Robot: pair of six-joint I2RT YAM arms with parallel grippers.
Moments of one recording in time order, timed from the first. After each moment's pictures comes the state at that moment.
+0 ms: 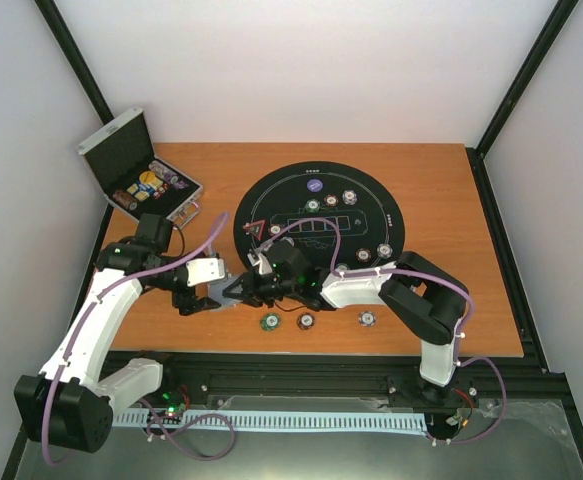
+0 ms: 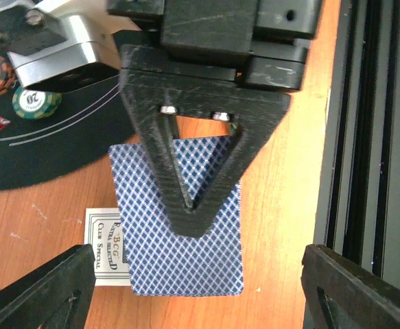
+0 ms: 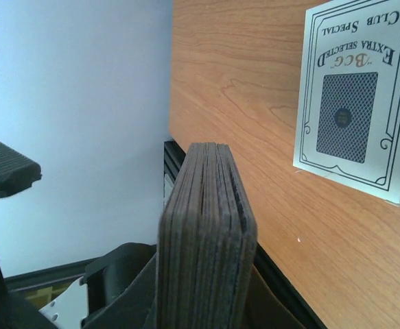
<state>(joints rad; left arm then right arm) -0.15 1.03 0.92 -1.16 0.57 1.14 1.01 1.87 0.97 0.46 -0.57 1.27</state>
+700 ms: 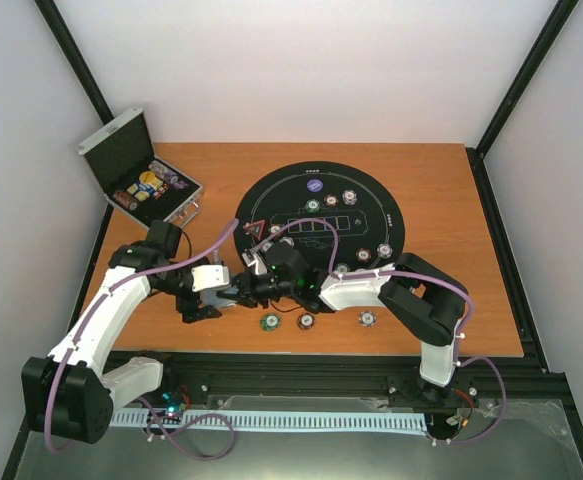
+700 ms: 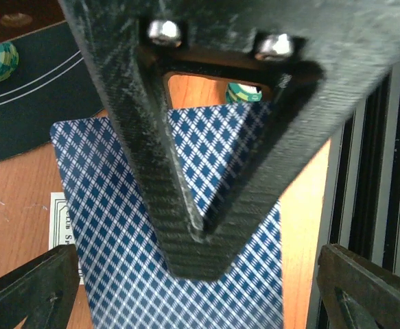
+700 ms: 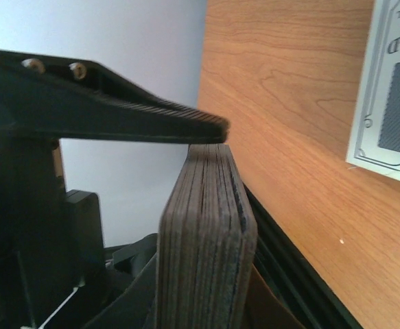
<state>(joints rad) -0.17 1.08 0.83 -1.09 0.53 1.14 1.03 1.87 0.98 0.53 -0.58 1.30</state>
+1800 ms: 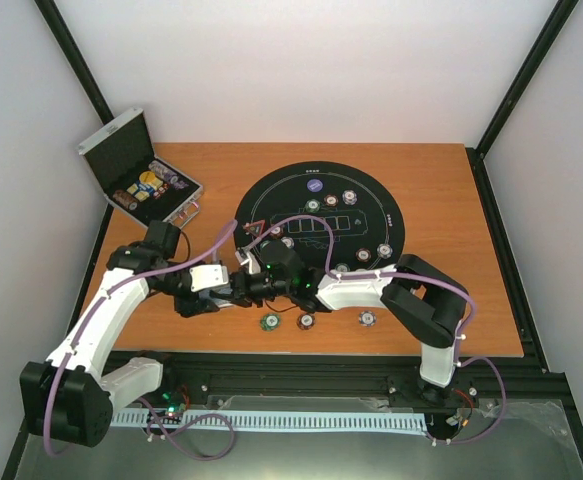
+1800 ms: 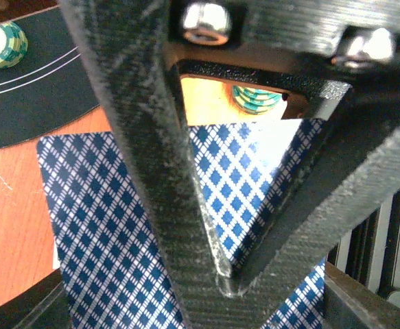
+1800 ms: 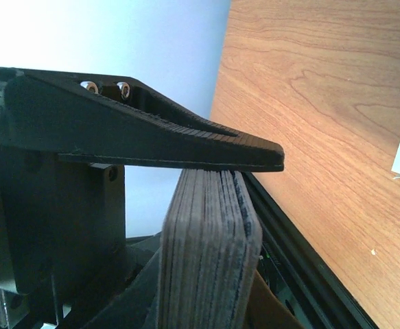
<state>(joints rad) -0.17 1.06 0.83 -1.09 0.50 1.11 1.05 1.87 1.02 0.50 -0.57 1.25</state>
